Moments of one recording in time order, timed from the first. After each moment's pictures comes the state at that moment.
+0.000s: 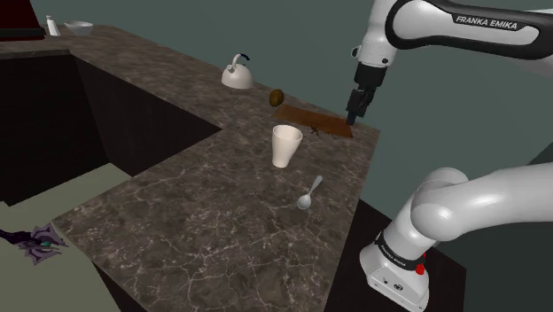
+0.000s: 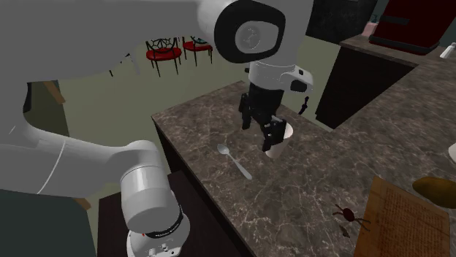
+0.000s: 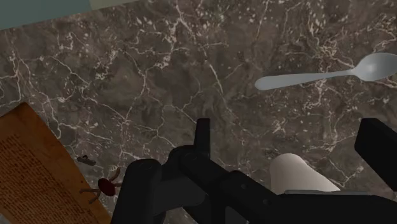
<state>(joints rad) -0.02 -0.74 -0.07 -2.38 -0.07 1.55 -0.13</state>
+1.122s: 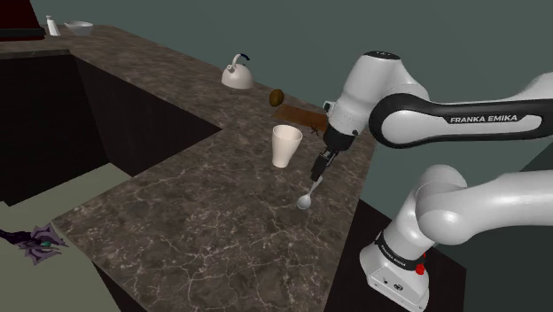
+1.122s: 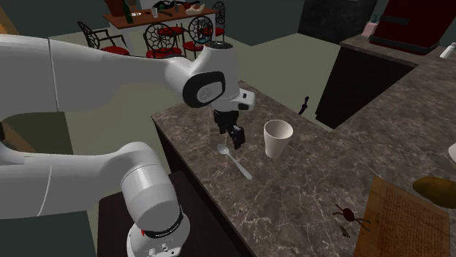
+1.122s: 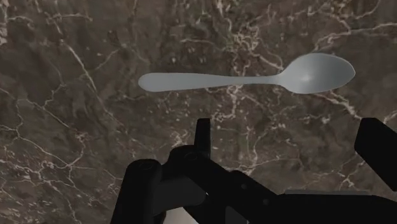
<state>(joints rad) 0.16 -0.88 0.18 -2.84 0.12 2.04 0.08</state>
